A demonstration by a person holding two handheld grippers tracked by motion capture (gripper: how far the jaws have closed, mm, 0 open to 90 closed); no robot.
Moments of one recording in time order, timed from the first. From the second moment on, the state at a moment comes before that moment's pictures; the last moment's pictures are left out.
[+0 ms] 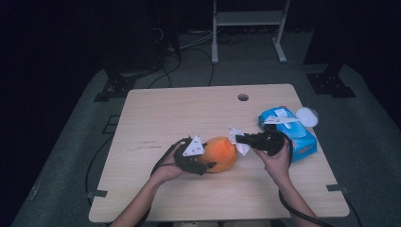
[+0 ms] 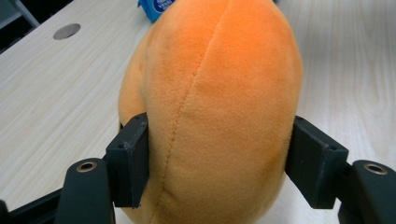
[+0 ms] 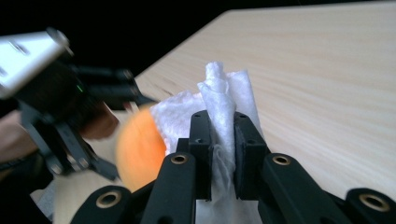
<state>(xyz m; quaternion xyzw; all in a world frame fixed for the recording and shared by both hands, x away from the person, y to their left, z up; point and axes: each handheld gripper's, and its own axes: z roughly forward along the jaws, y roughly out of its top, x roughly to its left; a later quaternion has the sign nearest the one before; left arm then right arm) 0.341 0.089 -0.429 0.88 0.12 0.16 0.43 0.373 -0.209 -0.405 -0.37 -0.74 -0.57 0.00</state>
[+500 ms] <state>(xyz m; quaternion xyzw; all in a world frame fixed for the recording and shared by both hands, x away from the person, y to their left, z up) 0.307 0.089 -0.428 0.90 0.09 0.15 0.41 0.364 -0.176 -0.398 -0.33 -0.78 -0.53 0.04</state>
